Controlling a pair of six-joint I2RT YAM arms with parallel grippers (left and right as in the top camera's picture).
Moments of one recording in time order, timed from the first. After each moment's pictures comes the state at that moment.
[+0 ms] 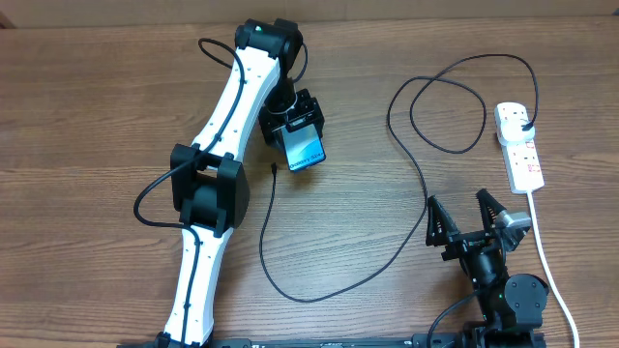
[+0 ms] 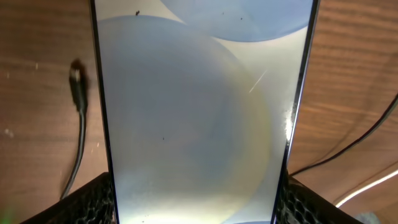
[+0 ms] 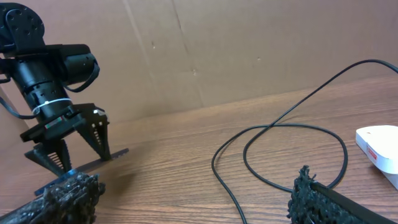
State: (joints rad) left arm -0.34 2.51 2.47 -1.67 0.37 -0.62; right arm 0.00 0.01 0.02 -0.01 -0.22 0.28
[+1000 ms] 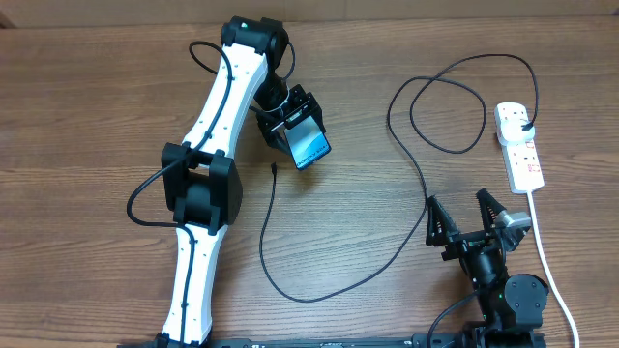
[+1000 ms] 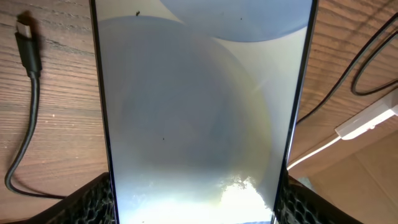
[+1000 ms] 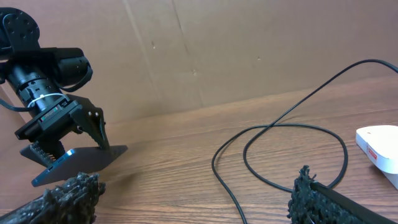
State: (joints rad) left arm -0.29 2.51 2.47 -1.69 0.56 -0.69; right arm -0.01 0.01 0.02 -0.01 -0.22 0.28
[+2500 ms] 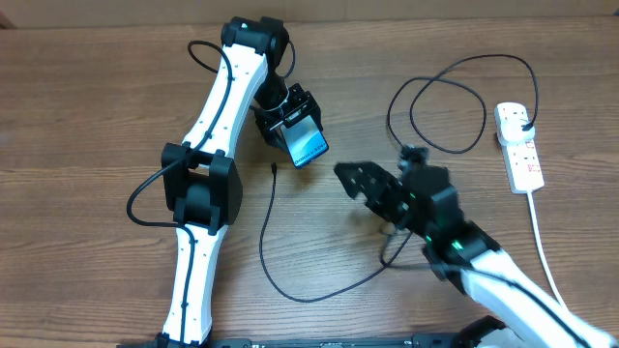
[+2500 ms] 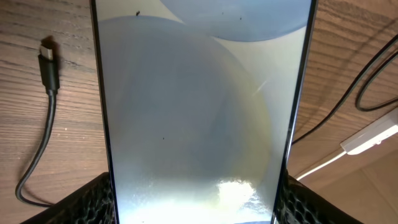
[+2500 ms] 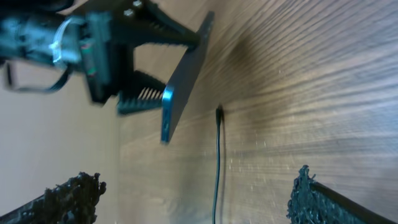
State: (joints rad) left arm -0.29 2.51 2.47 -1.66 0.51 -0.71; right arm 0.49 1.24 0.57 0.15 -0.27 1.09
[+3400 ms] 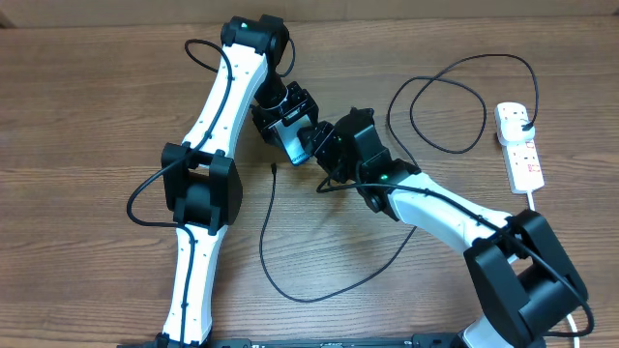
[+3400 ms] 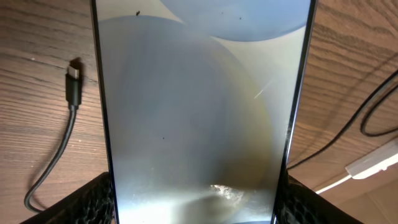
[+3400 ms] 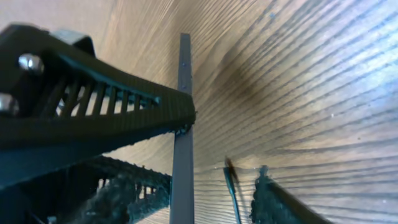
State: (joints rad) left arm -0.29 2.51 2.47 -1.63 0.44 -0.76; right arm 0.58 1.77 1.00 0.11 -0.13 1.26
